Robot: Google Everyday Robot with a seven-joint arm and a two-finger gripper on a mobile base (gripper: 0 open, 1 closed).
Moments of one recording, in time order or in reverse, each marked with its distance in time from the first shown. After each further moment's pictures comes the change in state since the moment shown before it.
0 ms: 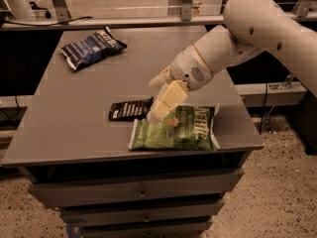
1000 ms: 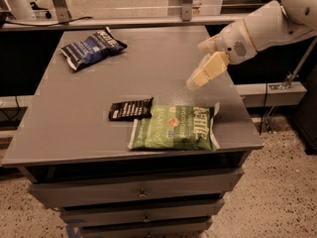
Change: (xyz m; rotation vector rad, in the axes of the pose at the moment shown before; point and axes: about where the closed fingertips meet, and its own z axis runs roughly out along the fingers) arm 0.022 -0.077 -0.111 0.311 -0.046 0.017
